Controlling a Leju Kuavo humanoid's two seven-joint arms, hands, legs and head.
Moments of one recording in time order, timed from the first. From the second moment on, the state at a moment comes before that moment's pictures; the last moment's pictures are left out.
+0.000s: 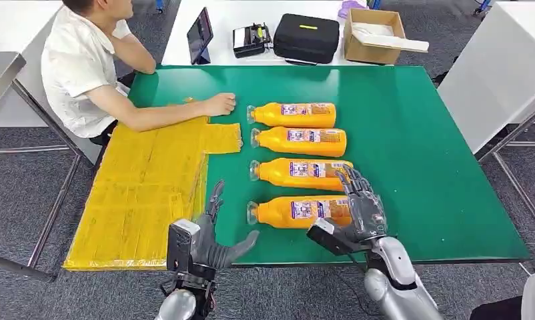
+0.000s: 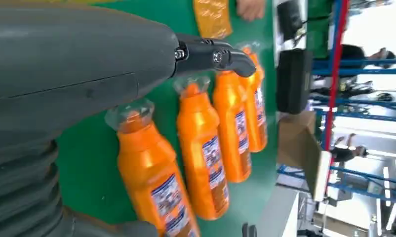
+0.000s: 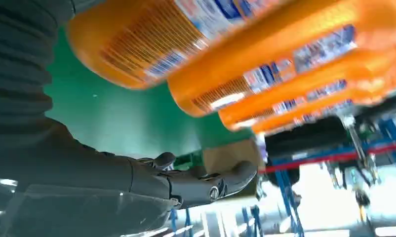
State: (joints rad) left arm -0.09 -0.23 -0.59 -1.23 0.12 0.24 -0.36; right arm -0.07 -0.25 0.39 -1.31 1.04 -0.28 -0.13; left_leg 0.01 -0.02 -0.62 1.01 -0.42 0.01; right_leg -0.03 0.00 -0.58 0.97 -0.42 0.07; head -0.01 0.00
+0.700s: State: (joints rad) left arm -0.11 -0.23 -0.61 -1.20 0.19 0.19 -0.31; right arm -0.14 -0.34 0.50 -1.22 0.95 -0.14 -0.14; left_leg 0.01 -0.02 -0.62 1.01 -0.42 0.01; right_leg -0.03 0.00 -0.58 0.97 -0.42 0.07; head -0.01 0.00
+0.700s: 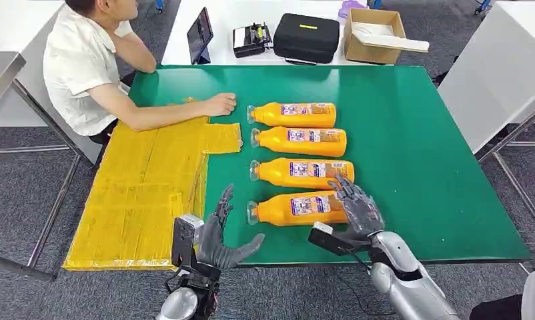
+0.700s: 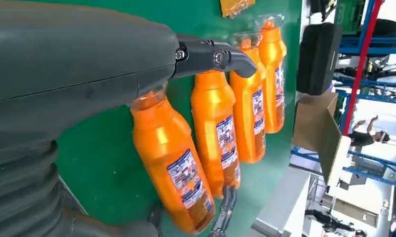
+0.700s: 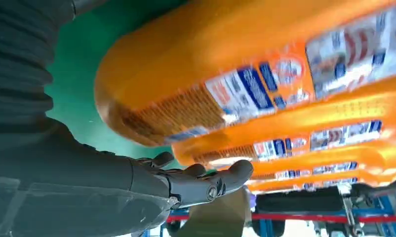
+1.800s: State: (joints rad) left arm -0.13 -0.24 -0.63 -1.18 0.21 0.18 -0.31; right arm -0.34 -0.43 0.66 -1.08 0.81 0.13 -0.12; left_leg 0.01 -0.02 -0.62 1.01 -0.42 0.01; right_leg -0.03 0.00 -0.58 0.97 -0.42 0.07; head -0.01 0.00
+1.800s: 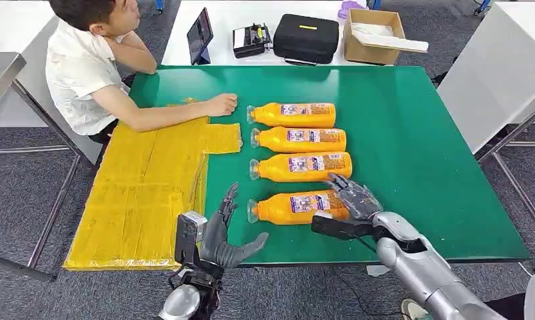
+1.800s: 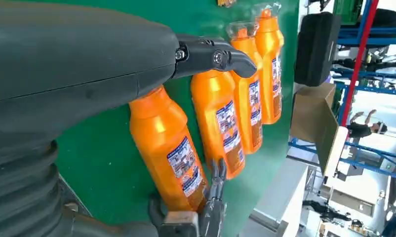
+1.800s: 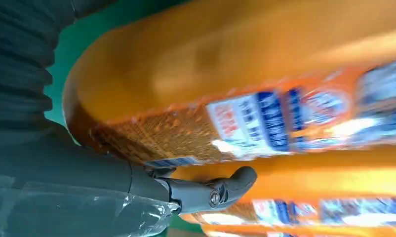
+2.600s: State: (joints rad) left arm -0.15 -0.24 -0.65 -1.16 0.21 0.18 -0.32; right arm -0.41 -0.53 0.80 -1.07 0.63 0.21 -0.14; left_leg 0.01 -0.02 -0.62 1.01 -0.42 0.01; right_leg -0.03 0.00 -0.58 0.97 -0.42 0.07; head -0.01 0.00
